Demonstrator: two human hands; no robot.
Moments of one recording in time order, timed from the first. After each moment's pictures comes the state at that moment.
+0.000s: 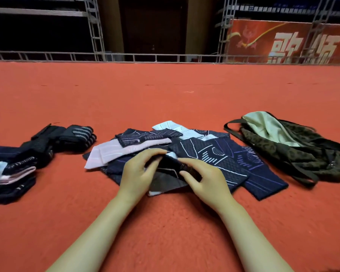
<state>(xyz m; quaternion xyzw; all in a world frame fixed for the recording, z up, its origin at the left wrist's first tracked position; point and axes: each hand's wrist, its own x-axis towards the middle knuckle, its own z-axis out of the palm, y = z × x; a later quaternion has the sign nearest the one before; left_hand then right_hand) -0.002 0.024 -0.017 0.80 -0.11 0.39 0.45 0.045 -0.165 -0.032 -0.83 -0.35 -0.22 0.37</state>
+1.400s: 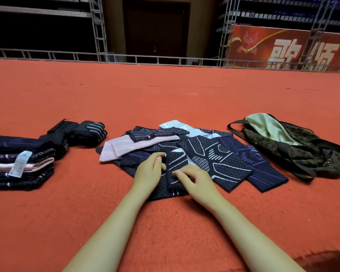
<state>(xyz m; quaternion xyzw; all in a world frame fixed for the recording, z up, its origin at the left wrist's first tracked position) -0.001 0.037 -0.040 0.85 0.06 0.23 0.48 0.014 -0.127 -0.040 -0.83 -0.32 -0.09 0.44</state>
